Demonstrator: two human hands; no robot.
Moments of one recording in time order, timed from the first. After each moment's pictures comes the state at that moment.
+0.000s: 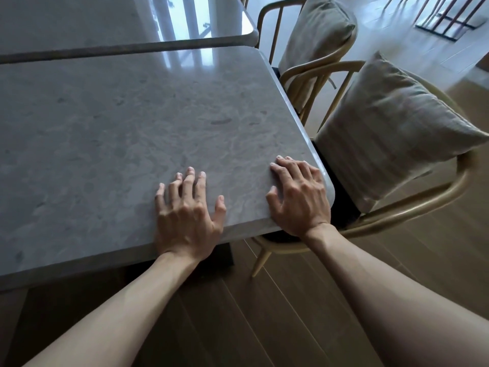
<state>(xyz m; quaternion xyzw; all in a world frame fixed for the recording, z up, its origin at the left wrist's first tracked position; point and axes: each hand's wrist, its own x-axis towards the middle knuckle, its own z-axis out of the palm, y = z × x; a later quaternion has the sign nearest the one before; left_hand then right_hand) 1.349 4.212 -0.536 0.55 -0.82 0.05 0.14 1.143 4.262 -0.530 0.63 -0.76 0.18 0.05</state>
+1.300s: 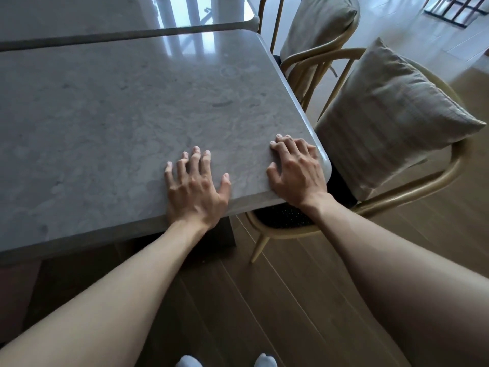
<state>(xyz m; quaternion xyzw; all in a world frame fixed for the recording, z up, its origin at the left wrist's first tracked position) 1.334 4.206 -0.533 0.57 -0.82 -0.01 0.12 1.129 4.249 -0.526 0.63 -0.76 0.16 0.01</state>
